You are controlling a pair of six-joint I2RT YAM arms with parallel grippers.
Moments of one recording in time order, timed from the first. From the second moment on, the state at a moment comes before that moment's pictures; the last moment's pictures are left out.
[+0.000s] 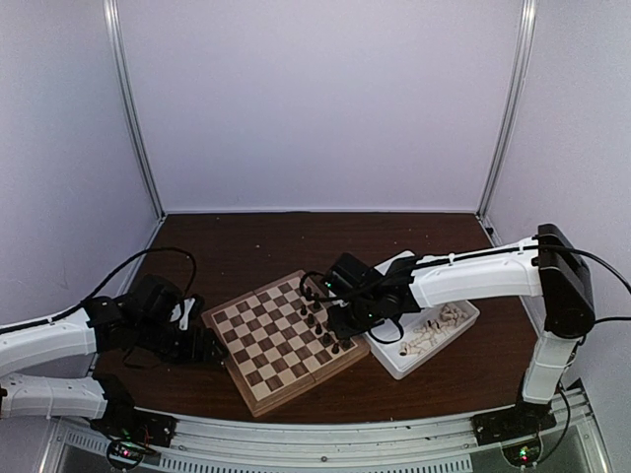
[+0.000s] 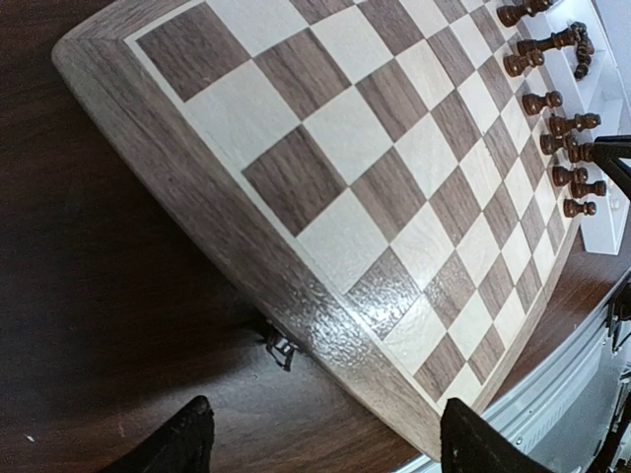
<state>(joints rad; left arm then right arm) -0.68 0.91 0.47 -0.54 0.21 -0.69 1.04 1.83 1.26 -0.50 0.20 0.60</state>
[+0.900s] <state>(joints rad) -0.68 0.92 0.47 -0.52 0.21 -0.69 1.04 1.84 1.26 -0.50 0.19 0.60</state>
